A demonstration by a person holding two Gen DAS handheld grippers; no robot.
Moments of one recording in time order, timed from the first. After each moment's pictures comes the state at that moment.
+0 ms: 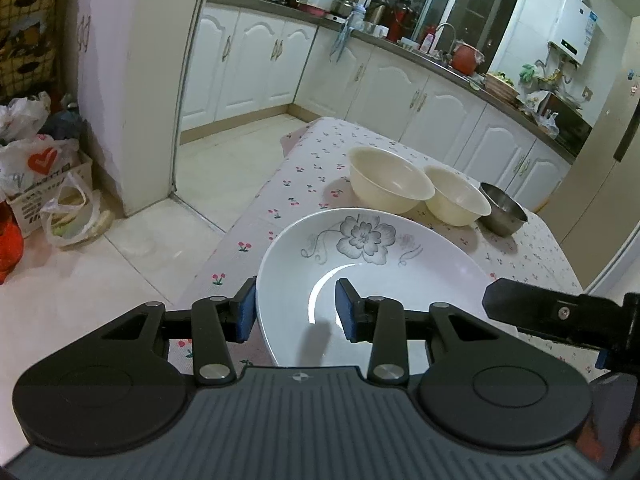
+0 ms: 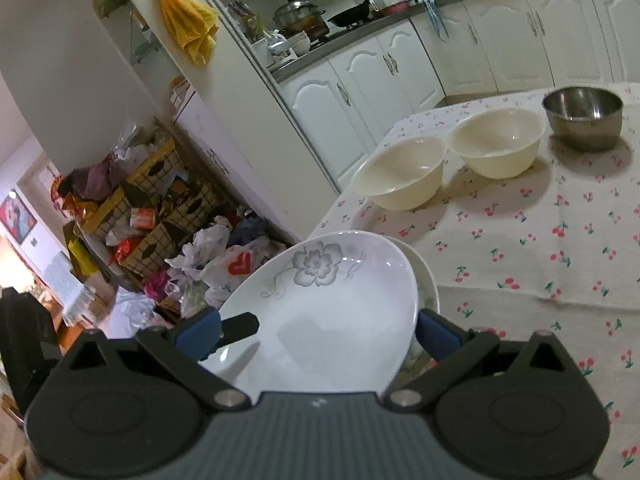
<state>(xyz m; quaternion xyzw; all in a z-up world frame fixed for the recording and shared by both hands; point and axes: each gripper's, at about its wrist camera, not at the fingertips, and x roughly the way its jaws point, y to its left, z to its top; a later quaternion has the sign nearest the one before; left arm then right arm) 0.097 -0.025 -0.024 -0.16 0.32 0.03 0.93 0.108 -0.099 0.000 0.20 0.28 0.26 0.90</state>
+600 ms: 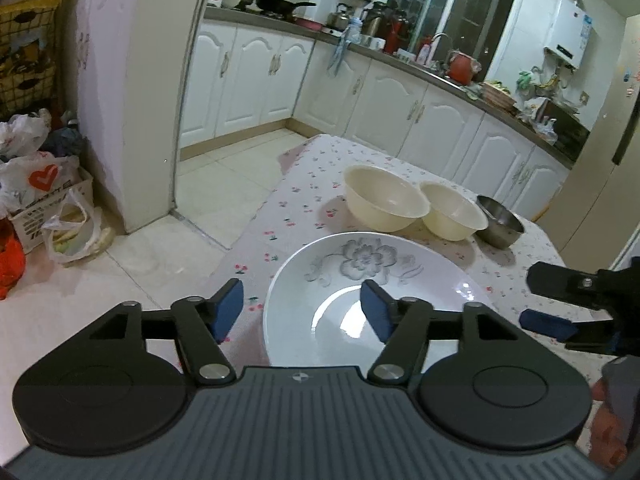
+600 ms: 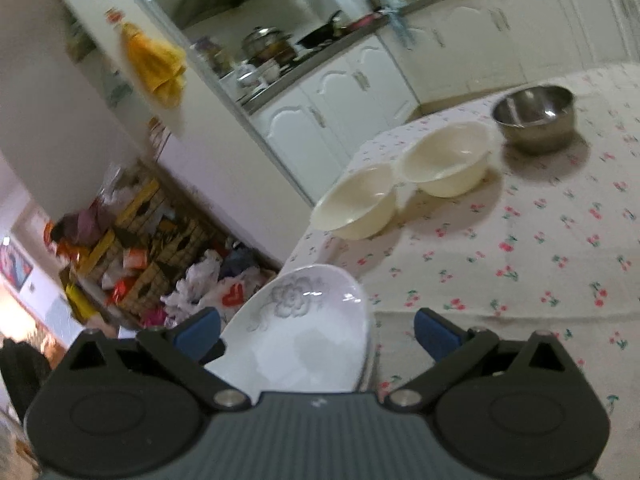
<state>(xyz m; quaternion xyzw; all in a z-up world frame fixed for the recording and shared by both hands) 0.093 -0.028 -0.019 -0.15 0.30 0.03 0.94 0.114 -0.148 -0.003 0.27 0.27 0.23 0.89</state>
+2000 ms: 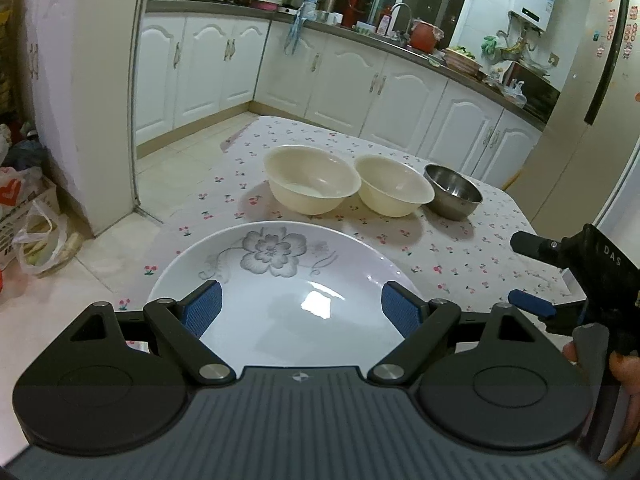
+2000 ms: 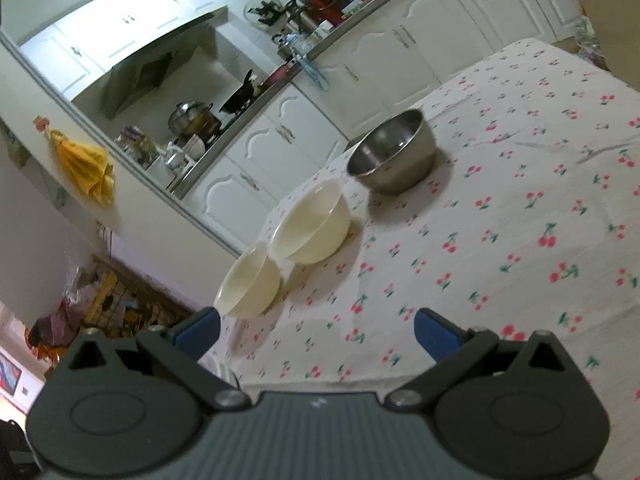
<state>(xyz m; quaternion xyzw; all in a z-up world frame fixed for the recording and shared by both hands) 0.098 -0.048 -0.012 -0.11 0.33 -0.02 0.94 0.122 -0.250 -0.033 0.37 0.23 0.14 0.89</state>
